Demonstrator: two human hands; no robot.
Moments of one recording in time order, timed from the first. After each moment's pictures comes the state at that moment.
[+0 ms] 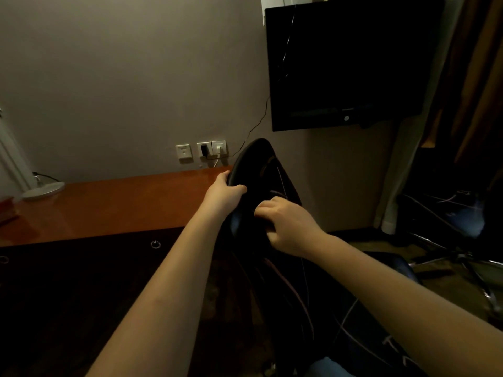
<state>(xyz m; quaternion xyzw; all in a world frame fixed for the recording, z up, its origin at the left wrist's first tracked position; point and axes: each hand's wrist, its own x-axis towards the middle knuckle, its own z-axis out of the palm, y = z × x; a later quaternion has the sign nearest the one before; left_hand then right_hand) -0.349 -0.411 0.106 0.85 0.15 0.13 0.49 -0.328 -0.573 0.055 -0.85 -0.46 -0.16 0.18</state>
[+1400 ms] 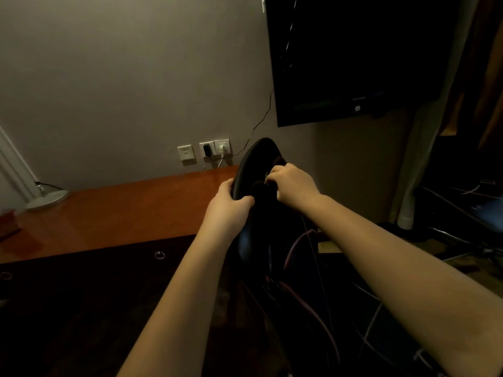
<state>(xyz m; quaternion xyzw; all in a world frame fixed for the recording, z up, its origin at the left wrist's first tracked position) -0.343 -0.408 0.100 0.85 0.13 0.14 0.50 -0.203 -0.531 0.071 -0.91 -0.33 -0.20 0.14</state>
